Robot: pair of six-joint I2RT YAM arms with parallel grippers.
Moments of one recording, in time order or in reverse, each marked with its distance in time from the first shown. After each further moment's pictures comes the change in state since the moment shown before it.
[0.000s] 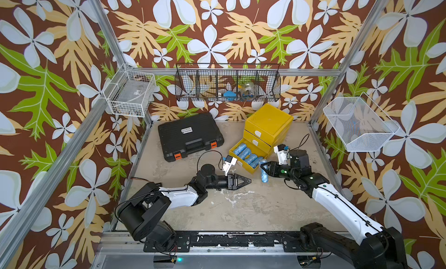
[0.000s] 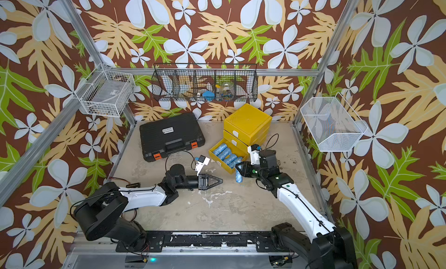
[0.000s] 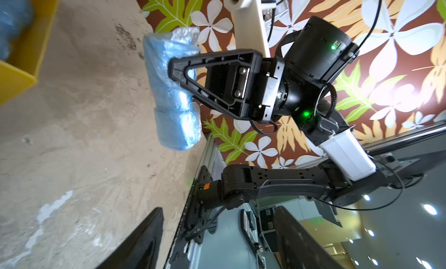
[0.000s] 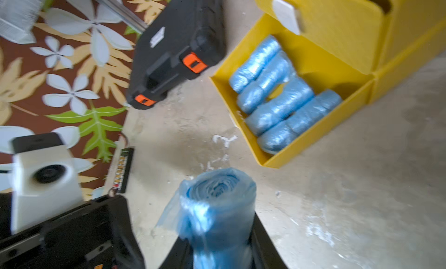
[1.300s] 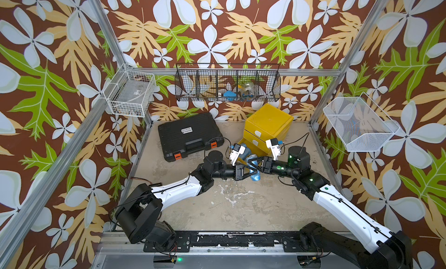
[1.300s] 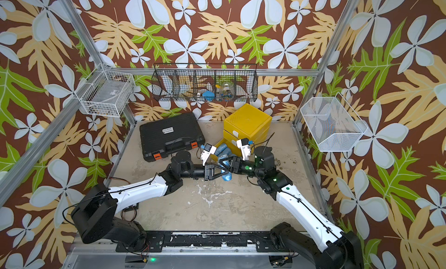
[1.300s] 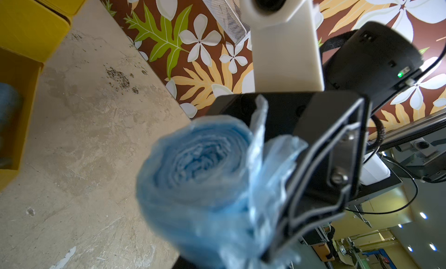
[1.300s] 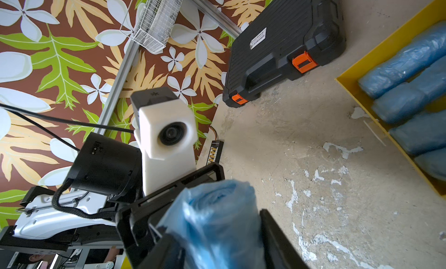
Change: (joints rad) left arm -0.016 -0.050 0.281 -0.437 -0.037 0.272; right arm 0.157 -0.037 0.111 0.124 -0.119 0.242
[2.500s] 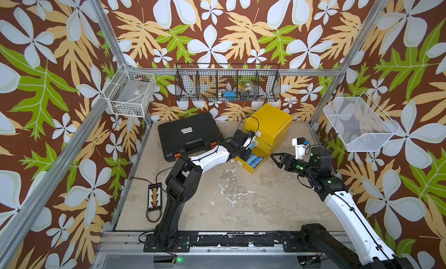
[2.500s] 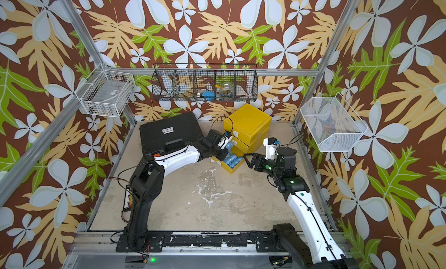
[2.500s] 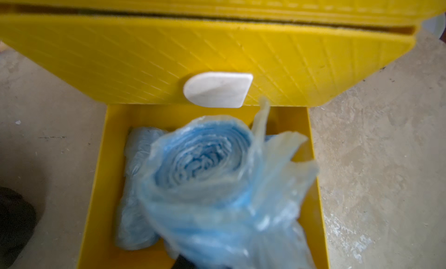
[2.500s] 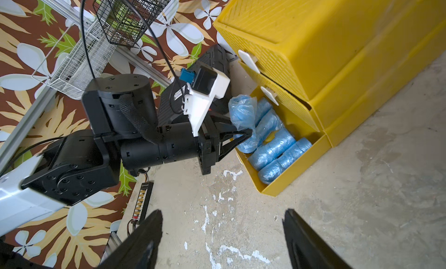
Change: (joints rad) left arm 0.050 0.644 0.826 -0.845 -0.644 0.809; right arm -0.354 -0.111 -0.049 -0.201 0.063 -0.262
